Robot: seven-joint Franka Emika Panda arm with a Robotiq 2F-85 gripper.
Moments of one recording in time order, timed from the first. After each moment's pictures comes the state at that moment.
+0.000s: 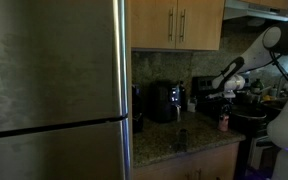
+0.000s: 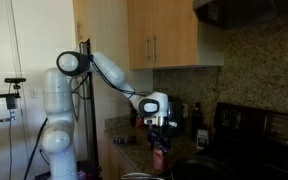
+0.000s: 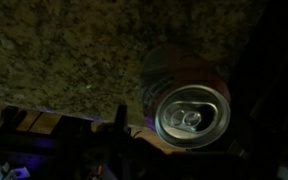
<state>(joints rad) -0.21 0.03 -0.21 -2.34 -0.12 2.29 2.60</state>
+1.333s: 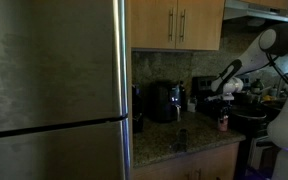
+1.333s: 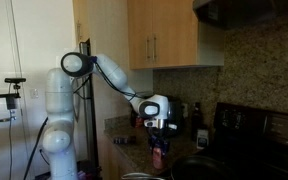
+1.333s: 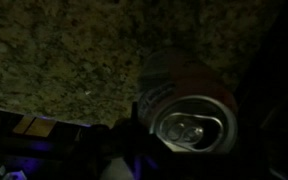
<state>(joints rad) -0.20 0.07 -0.21 -2.34 -0.12 2.32 2.60</state>
